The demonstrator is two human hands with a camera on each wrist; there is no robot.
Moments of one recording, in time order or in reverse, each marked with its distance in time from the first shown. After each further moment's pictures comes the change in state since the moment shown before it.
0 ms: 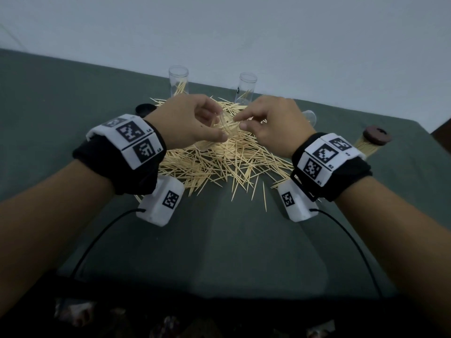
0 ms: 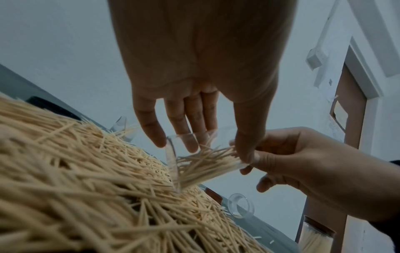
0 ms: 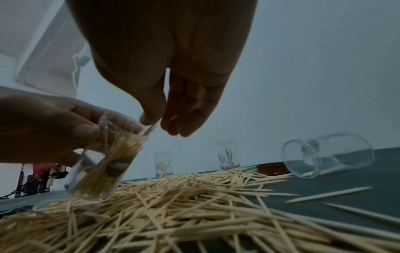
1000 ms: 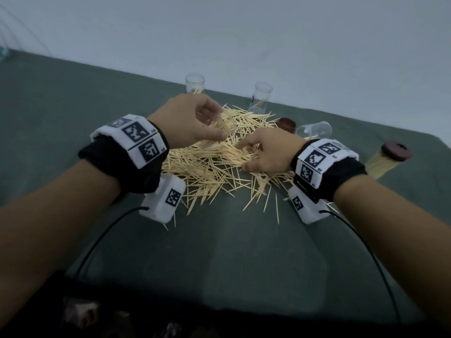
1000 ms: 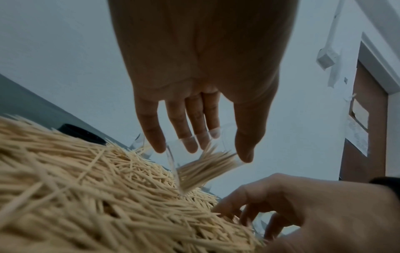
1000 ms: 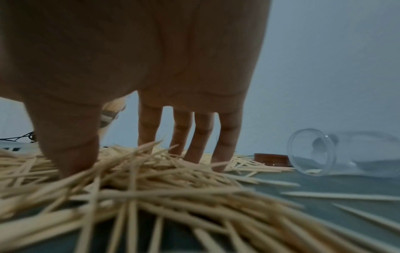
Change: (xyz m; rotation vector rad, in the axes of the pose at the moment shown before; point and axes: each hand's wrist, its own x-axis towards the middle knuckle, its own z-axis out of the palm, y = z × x) left_hand 0.002 -0.012 -0.020 0.082 0.061 -0.018; right_hand 0.019 0.005 0.019 -0.297 -0.556 0.079
